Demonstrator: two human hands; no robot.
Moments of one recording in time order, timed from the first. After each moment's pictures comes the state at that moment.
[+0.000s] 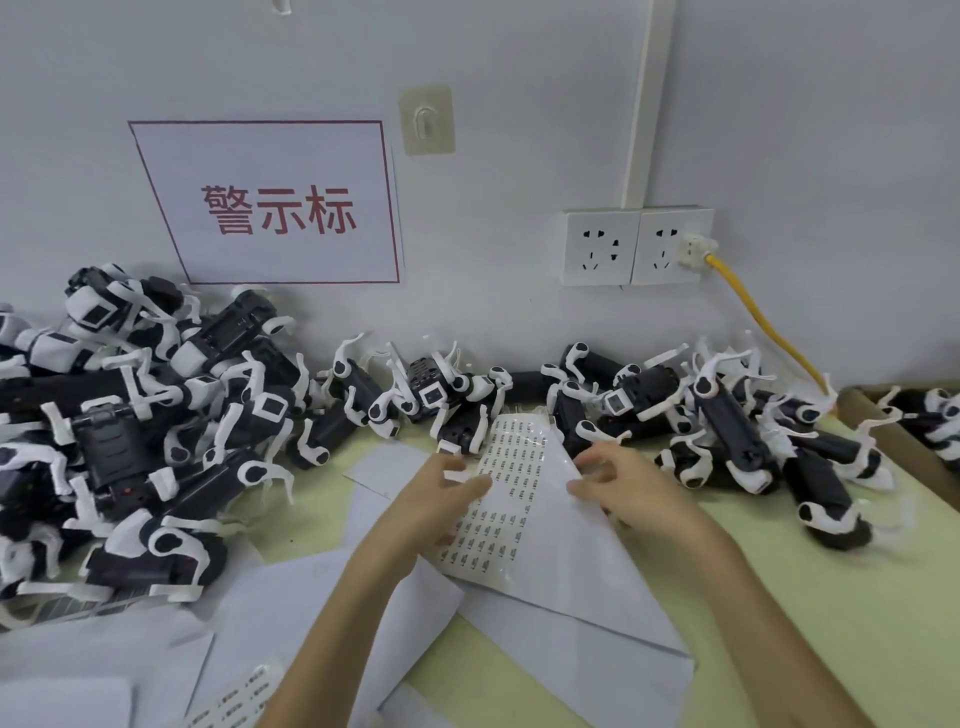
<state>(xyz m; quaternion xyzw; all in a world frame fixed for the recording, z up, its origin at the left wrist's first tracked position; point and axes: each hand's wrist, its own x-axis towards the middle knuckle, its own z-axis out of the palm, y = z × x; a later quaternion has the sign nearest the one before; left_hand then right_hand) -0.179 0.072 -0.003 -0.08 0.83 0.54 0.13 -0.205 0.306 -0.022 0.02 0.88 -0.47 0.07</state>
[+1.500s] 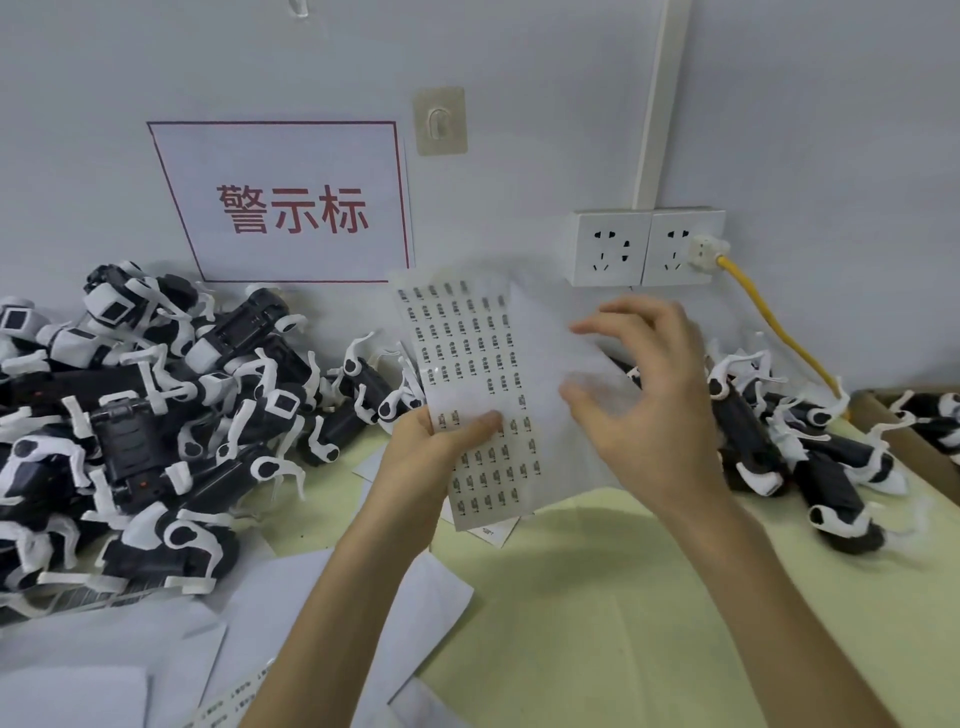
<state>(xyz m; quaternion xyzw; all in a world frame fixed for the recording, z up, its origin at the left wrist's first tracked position) -0.160 0.076 0.041 0.01 0.64 0.77 0.01 -0.163 0.267 0.063 -0.19 0.80 -0.36 -0.44</state>
